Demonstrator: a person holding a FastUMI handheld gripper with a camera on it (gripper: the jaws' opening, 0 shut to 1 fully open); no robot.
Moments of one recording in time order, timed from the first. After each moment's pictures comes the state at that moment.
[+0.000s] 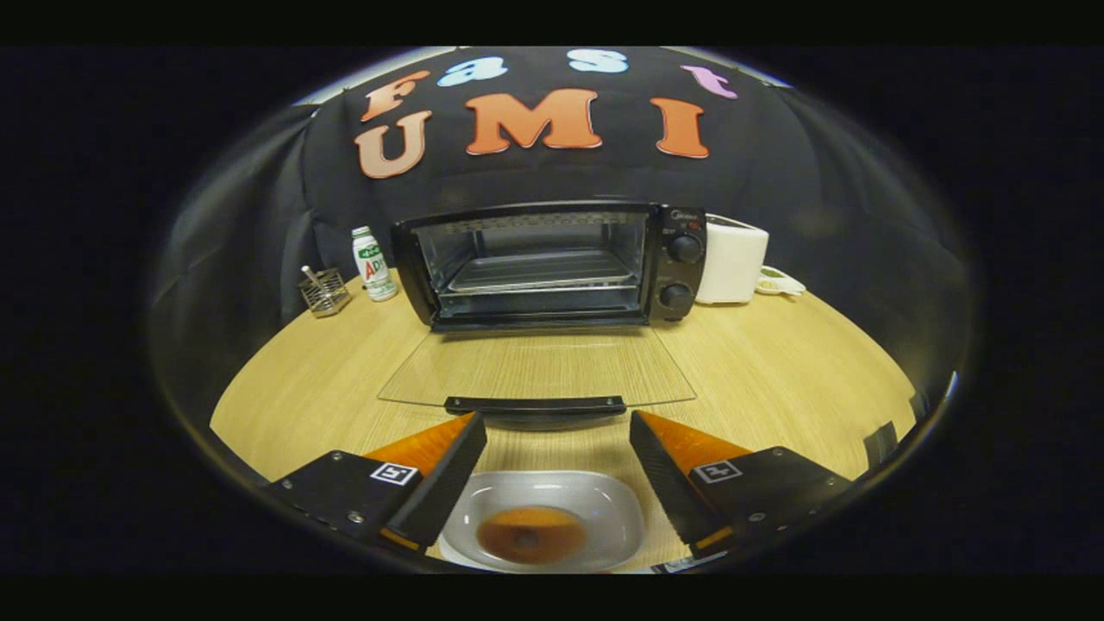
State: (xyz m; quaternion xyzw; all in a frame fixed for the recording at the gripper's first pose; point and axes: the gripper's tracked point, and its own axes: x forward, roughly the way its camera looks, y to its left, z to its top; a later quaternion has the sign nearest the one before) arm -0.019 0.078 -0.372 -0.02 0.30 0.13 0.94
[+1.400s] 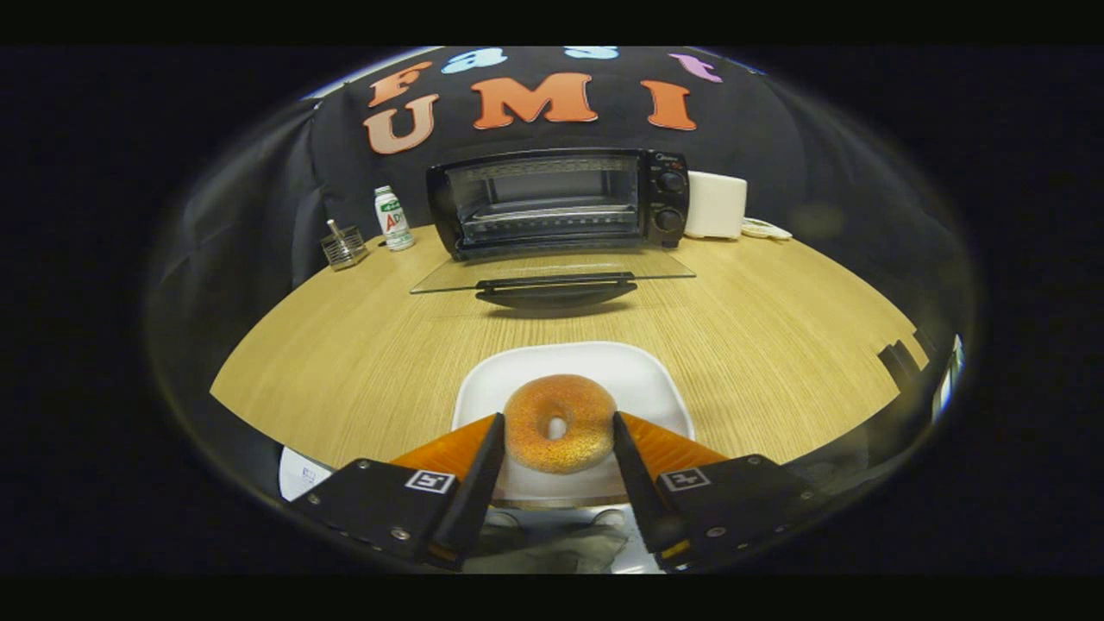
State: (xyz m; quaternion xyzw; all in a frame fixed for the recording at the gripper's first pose) arm -0.116 0.070 -0.437 -0.01 0.36 0.14 0.92
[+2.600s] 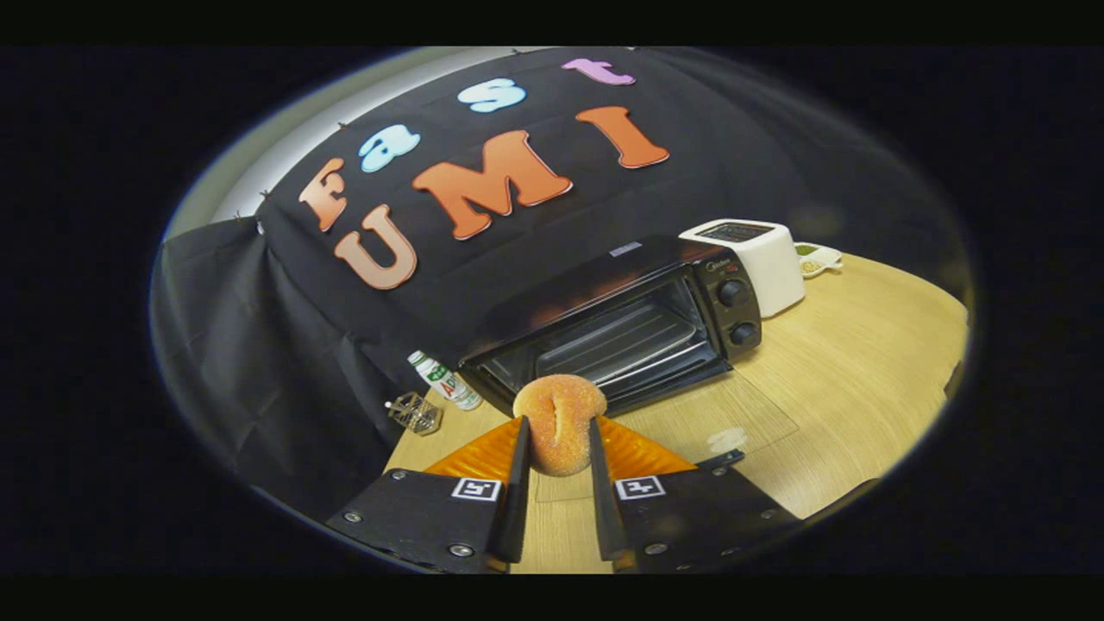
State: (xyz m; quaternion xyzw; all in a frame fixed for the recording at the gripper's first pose) arm 0.048 0.143 -0.278 0.24 0.26 0.15 0.92
